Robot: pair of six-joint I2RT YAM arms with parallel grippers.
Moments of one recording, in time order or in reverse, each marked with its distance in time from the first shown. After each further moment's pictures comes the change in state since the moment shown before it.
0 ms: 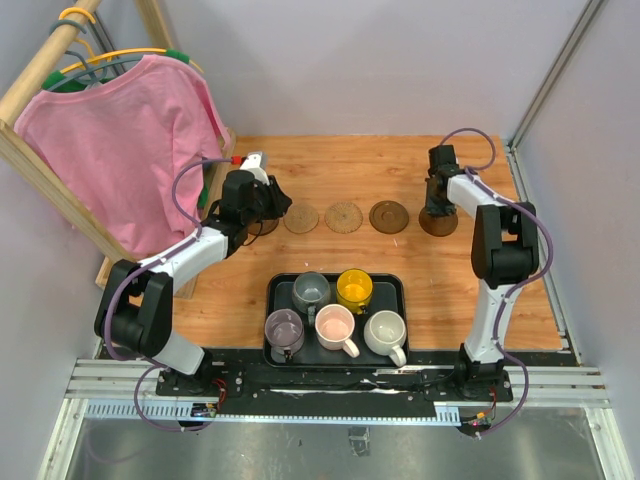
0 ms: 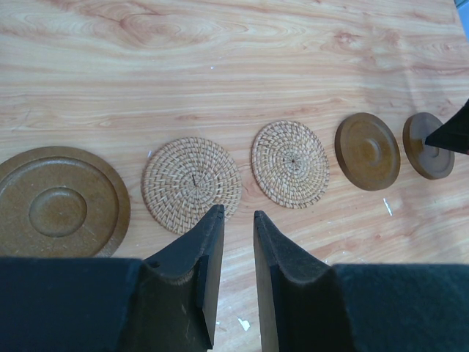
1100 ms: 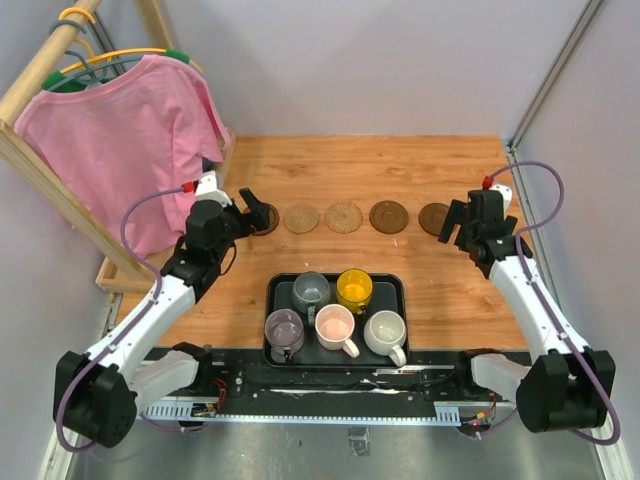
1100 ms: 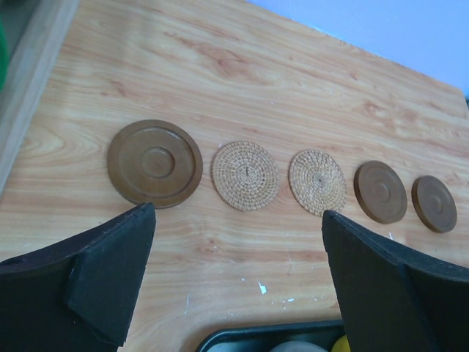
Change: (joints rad) left arm 0.000 -0.467 -0.216 -0.142 -0.281 -0.079; right arm 0.001 -0.919 -0.629 0.029 0.101 0.127
